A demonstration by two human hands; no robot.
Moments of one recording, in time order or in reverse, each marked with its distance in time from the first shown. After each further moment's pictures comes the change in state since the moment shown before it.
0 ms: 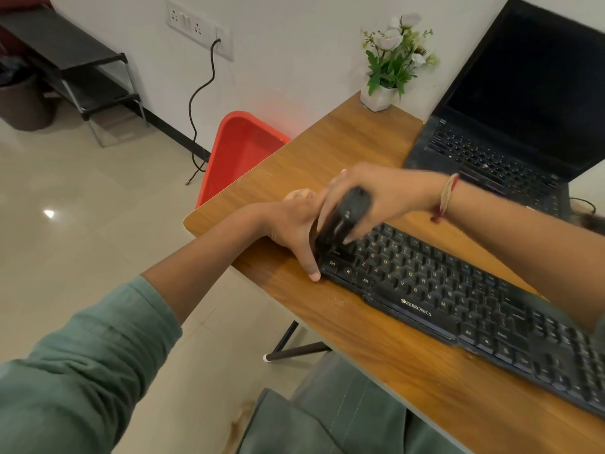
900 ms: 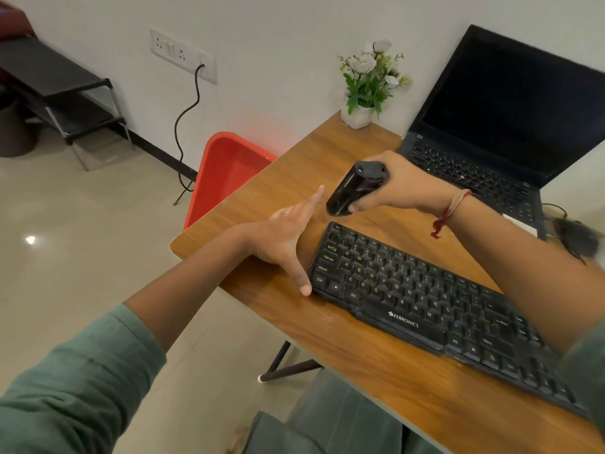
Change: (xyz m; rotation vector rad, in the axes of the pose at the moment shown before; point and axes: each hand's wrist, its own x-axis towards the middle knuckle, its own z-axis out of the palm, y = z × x) left_hand -0.004 0.010 -0.004 -0.035 0.012 -0.032; right_hand -0.033 0.033 -0.015 0.147 0.526 0.301
